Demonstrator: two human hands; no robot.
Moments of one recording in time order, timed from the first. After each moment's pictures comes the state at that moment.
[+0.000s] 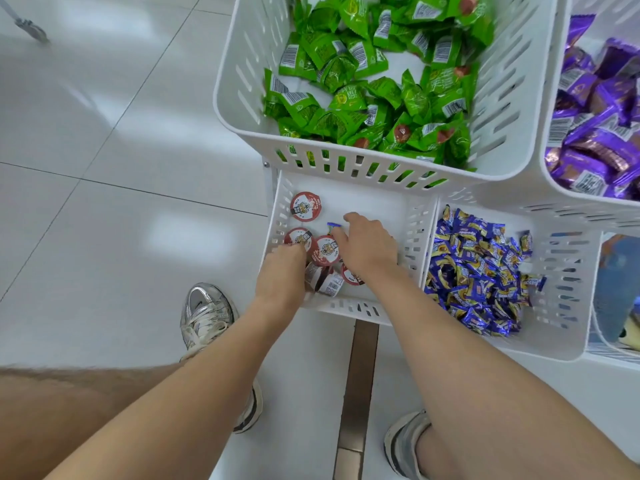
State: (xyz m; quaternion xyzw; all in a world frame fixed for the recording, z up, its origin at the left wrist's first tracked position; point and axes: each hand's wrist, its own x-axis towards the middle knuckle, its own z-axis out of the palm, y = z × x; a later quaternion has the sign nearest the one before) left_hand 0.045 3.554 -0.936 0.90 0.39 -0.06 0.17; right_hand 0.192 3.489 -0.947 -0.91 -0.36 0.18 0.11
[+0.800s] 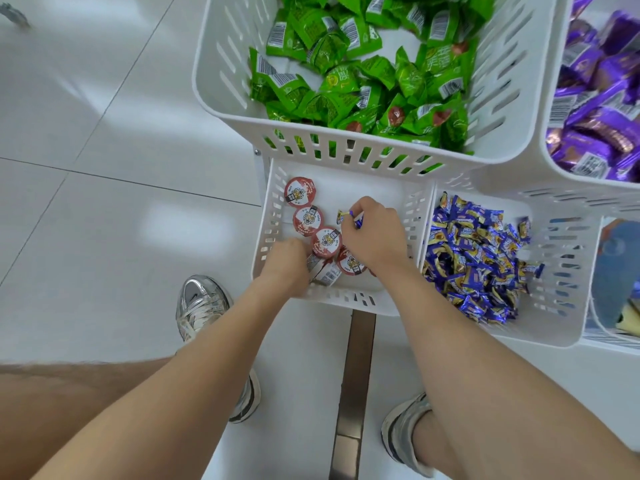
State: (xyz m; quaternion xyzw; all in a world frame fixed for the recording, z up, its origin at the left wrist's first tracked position) left_hand 0.060 3.564 -0.964 0.88 0.37 -0.16 0.26; right_hand 0.206 3.473 -0.955 -0.90 -0.31 0.16 0.26
